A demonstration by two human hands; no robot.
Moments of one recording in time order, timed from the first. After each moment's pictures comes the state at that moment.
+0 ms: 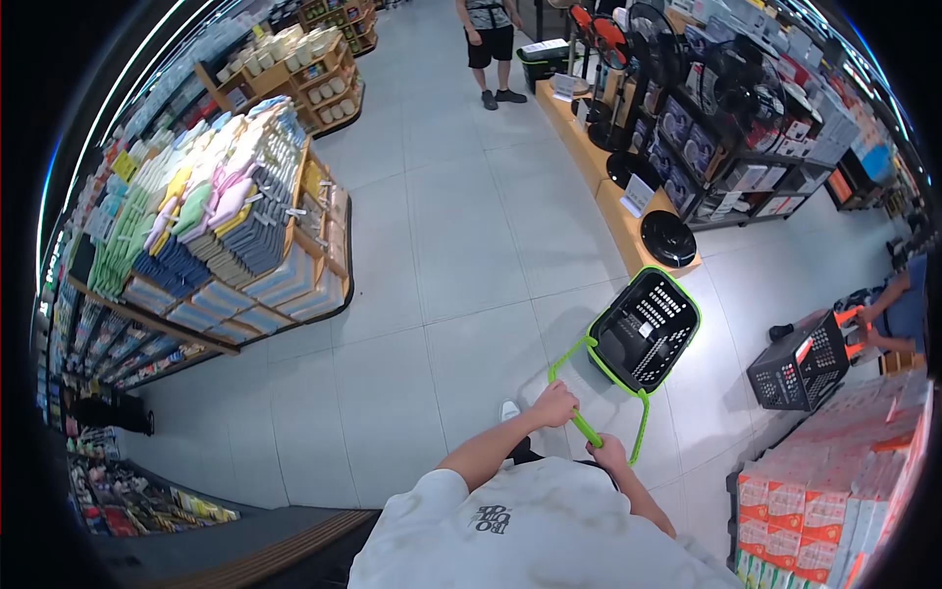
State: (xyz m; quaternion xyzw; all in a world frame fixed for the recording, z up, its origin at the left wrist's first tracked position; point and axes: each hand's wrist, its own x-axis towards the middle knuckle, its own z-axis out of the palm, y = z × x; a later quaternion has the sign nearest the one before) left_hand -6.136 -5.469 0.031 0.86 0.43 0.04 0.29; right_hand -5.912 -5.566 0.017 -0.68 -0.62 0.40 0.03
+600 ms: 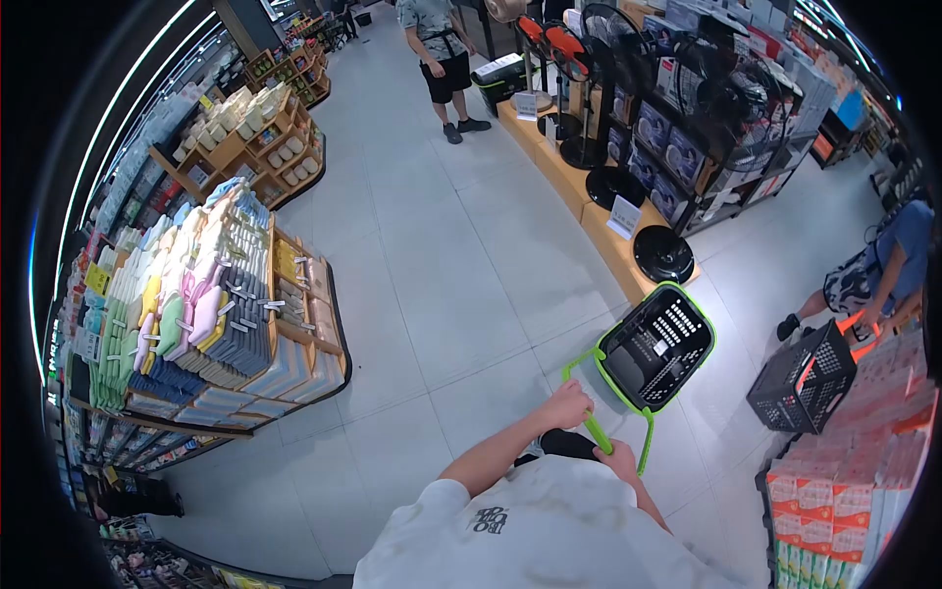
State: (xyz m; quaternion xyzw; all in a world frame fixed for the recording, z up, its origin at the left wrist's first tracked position) left_hand -6.163 -5.226 0.084 0.89 0.34 0.02 0.29; right_hand -5.970 -5.371 0.066 -0.71 -0.55 0.42 0.13
